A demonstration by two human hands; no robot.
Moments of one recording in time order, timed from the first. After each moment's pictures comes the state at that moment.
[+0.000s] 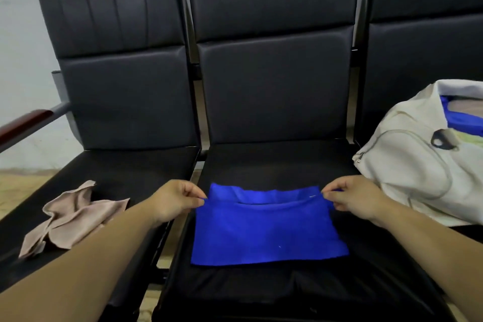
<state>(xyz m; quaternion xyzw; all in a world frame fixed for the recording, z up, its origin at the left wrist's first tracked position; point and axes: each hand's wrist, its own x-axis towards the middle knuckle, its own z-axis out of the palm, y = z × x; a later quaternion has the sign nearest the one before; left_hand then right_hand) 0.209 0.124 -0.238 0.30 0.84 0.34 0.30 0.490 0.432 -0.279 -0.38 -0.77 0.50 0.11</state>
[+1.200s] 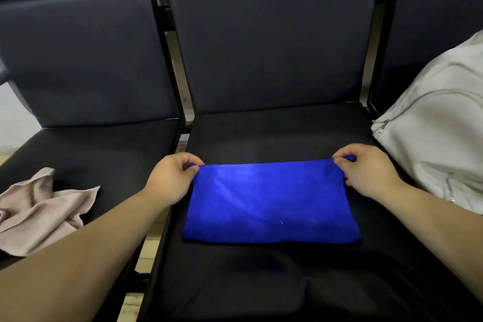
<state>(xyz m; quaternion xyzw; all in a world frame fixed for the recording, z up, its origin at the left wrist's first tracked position) 0.173 0.190 -0.300 0.29 0.89 0.31 0.15 0.445 0.464 -0.323 -0.46 -0.79 0.36 0.17</state>
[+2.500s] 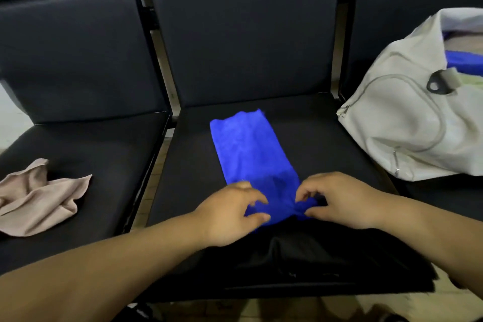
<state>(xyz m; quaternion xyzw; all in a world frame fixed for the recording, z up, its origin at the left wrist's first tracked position) 0.332 0.199 -0.301 0.60 0.77 0.13 0.20 0.527 0.398 -0.295 -0.12 -0.96 0.27 -0.04</state>
